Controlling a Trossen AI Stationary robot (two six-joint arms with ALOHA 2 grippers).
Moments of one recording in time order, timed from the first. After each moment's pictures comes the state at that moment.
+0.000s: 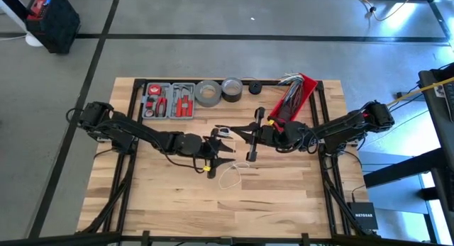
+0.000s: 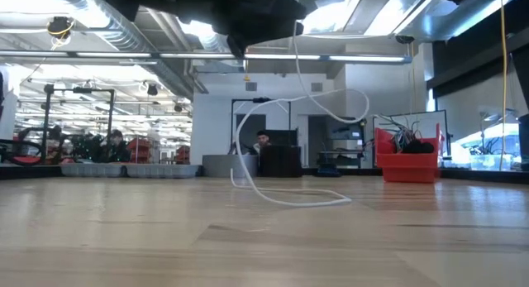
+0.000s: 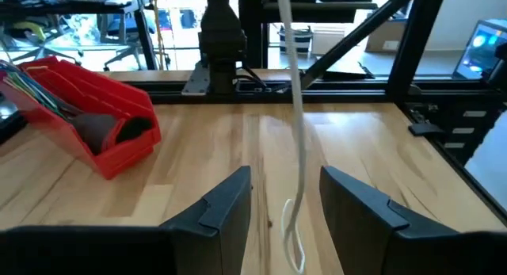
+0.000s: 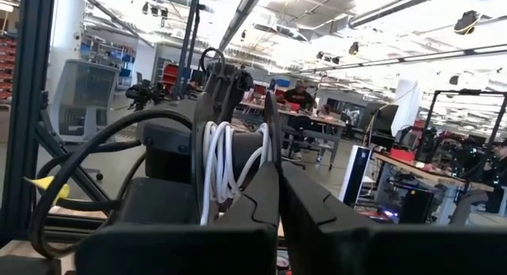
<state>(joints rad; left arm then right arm) -0.21 1.57 0.85 0.50 -0.18 -0.04 0.19 1.42 0.76 0.95 0.30 -0.30</state>
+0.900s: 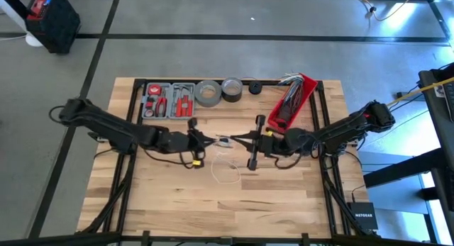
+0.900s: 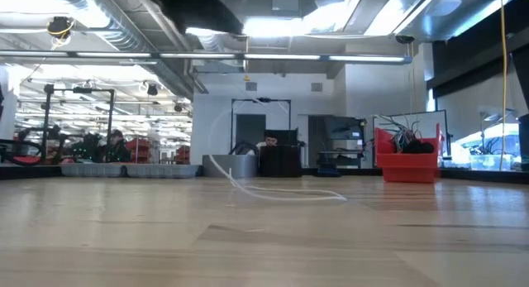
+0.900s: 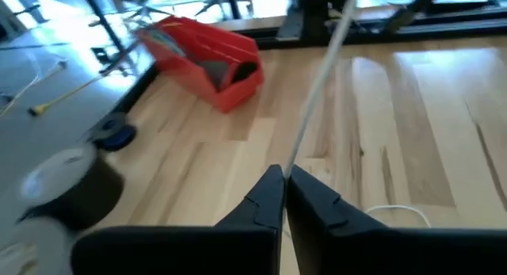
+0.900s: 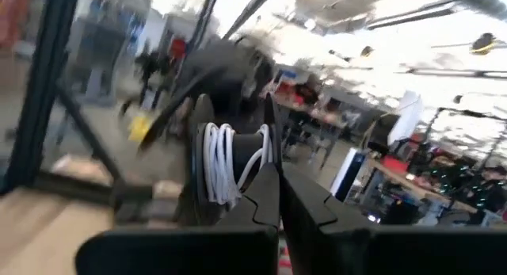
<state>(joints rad) -0.26 1.28 0.85 -0.02 -0.54 -0.05 0.27 1.41 0.80 0.82 0.37 -0.45</state>
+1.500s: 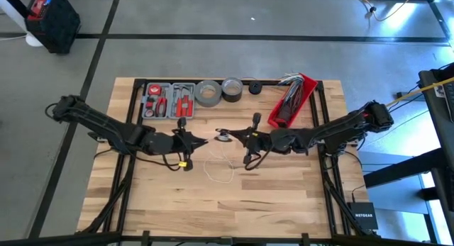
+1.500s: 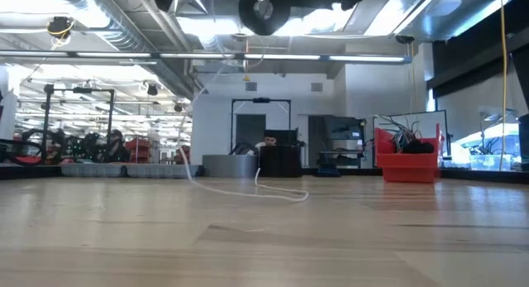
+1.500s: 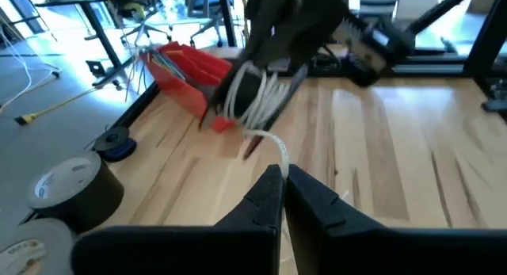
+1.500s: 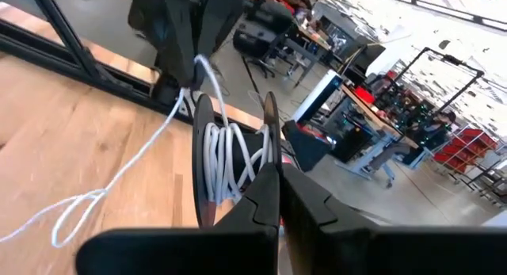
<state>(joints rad) -0.36 1.14 0.85 -0.07 -0.60 -0.10 0.22 1.44 0.84 0.50 0.50 -0.51</state>
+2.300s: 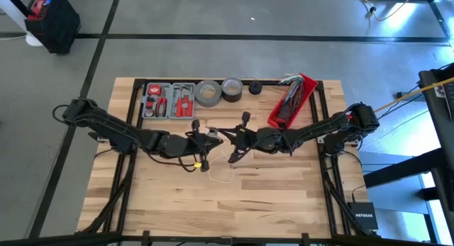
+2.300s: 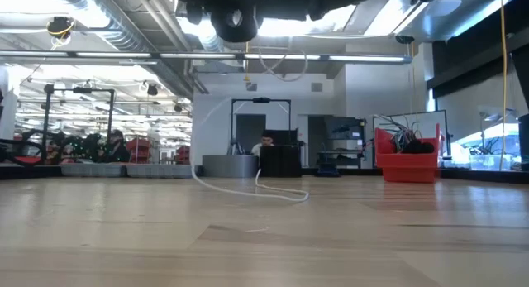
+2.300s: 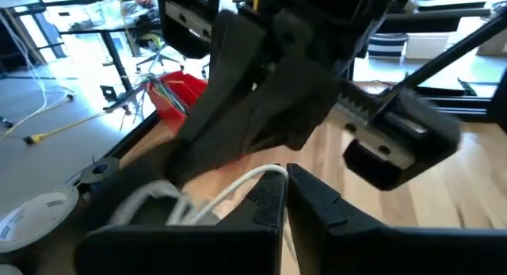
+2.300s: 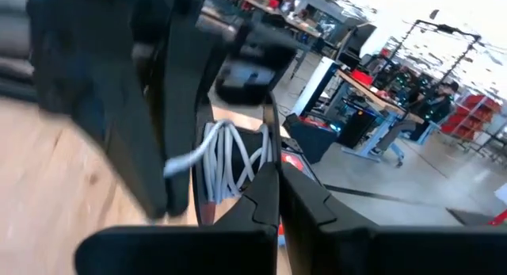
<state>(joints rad) -0.30 1.36 0.84 0.28 -0.60 -0.05 0.18 1.61 0.94 0.59 0.50 -0.37</state>
